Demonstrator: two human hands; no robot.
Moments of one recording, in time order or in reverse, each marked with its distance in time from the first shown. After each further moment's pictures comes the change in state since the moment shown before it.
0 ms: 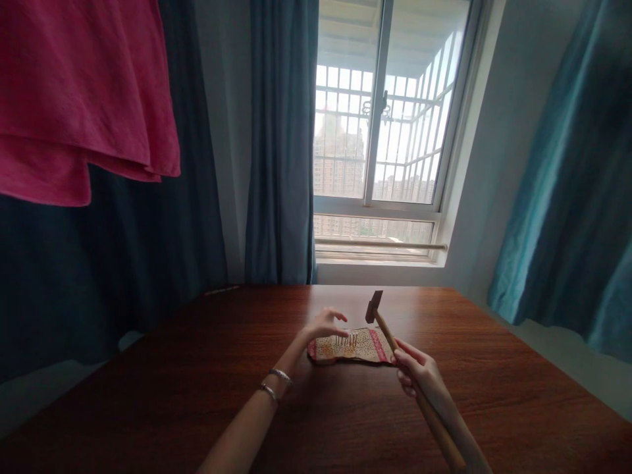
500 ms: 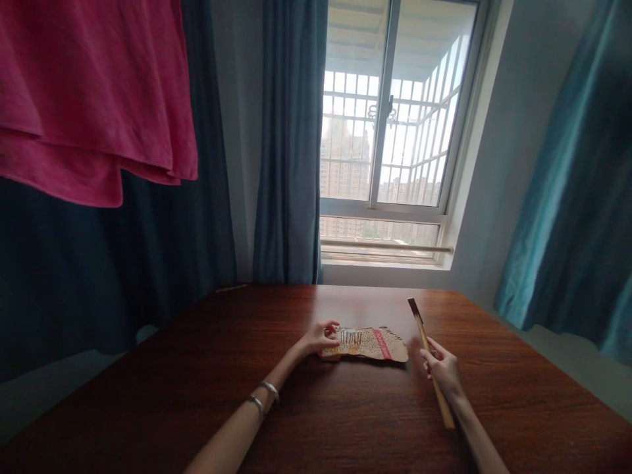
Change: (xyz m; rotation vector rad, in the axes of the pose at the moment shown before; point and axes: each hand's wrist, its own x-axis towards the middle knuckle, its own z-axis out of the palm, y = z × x) left_hand -0.033 -0.048 0.021 -0.266 0.045 -0.052; right_hand 0.054 0.033 -0.081 -0.361 0.425 -0.242
